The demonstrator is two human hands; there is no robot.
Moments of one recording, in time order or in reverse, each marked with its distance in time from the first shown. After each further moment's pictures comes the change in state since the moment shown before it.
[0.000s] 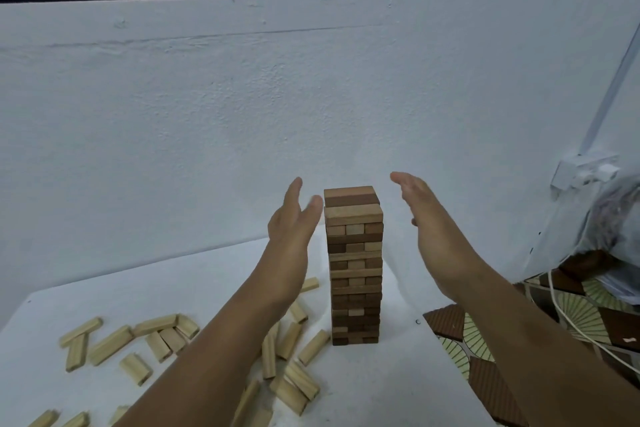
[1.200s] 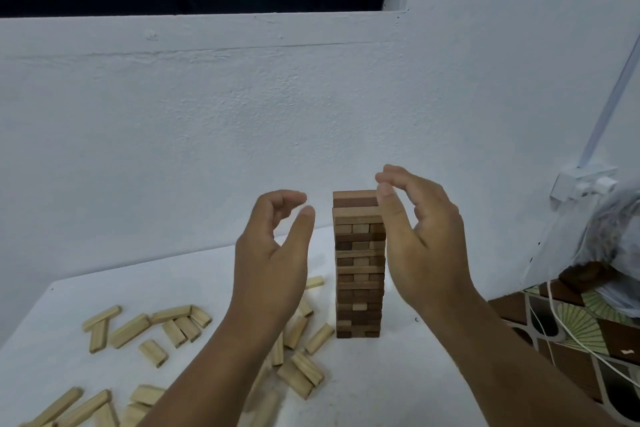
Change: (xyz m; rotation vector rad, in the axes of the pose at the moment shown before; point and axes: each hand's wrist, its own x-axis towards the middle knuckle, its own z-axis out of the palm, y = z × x) left_hand -0.054 0.027 -0.012 0.090 0.388 0.207; right_hand -0.042 -0.031 0.034 -0.241 0.391 -0.473
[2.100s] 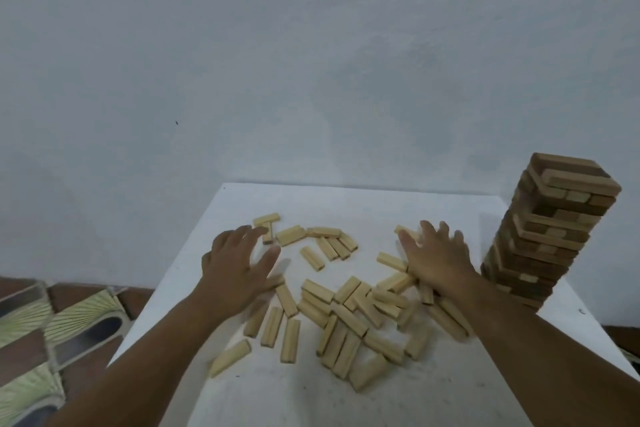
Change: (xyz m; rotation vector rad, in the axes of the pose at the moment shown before) left_hand -0.034 -0.187 -0.263 0.855 -0.083 -0.272; right_hand -0.082 0.069 0.195 -0.667 -0.852 0.377
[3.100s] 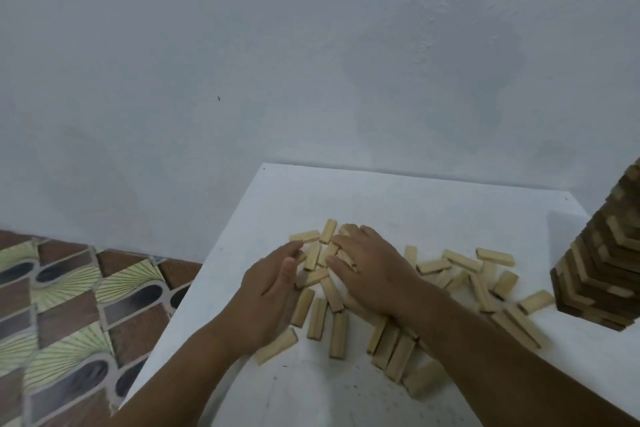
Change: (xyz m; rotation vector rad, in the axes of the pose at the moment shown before) left_hand -0.039 -0.039 0.008 -0.531 -0.126 0.091; right_hand -0.057 -0.123 0.068 -0.018 -0.126 -0.751
